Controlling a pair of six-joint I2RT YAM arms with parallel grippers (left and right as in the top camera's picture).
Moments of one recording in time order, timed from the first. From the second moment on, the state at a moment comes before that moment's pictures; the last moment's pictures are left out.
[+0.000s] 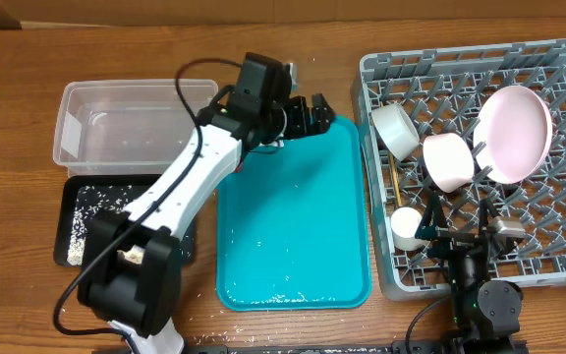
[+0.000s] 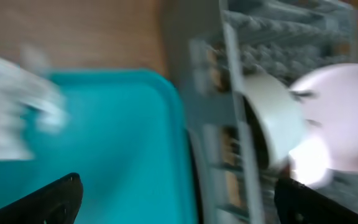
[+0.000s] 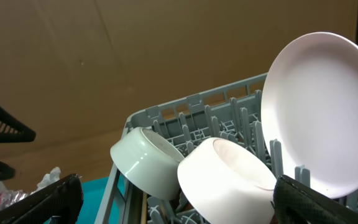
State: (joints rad) left arm -0.41 1.85 1.43 -0.44 0.35 -0.56; right arm 0.13 0.01 0.02 -0.01 0.16 0.28
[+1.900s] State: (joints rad) left arm -0.15 1.83 1.70 -0.99 -0.08 -0.43; right arm 0.13 0.01 0.02 -0.01 0.16 0.28
